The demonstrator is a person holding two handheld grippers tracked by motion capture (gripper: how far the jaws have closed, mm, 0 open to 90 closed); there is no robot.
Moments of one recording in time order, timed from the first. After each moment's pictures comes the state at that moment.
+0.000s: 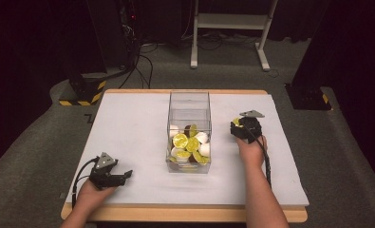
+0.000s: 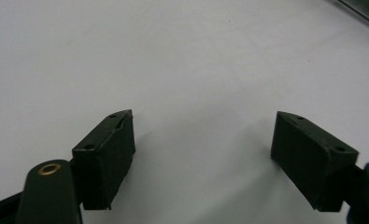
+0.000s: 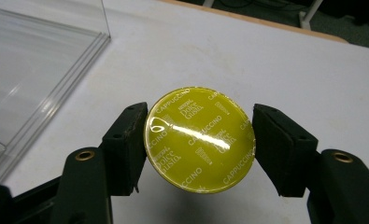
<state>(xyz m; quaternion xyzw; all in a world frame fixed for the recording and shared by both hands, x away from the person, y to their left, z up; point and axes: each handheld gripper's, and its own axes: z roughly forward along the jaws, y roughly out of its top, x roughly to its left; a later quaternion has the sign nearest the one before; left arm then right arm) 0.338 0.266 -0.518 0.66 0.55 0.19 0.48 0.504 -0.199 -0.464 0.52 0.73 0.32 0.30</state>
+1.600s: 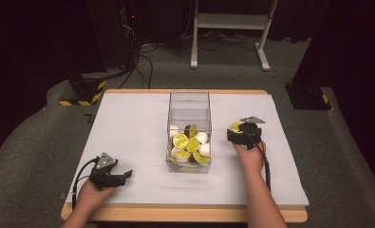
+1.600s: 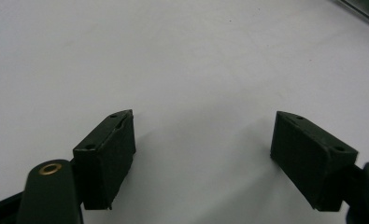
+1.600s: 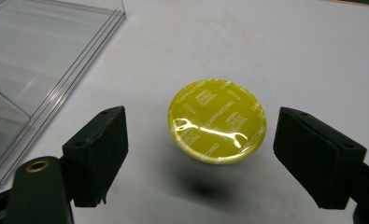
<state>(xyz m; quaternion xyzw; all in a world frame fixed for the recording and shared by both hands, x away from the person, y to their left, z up) 0.337 0.266 -0.519 0.66 0.54 0.20 0.48 0.488 -0.200 -0.478 0.53 0.73 0.33 0.26</state>
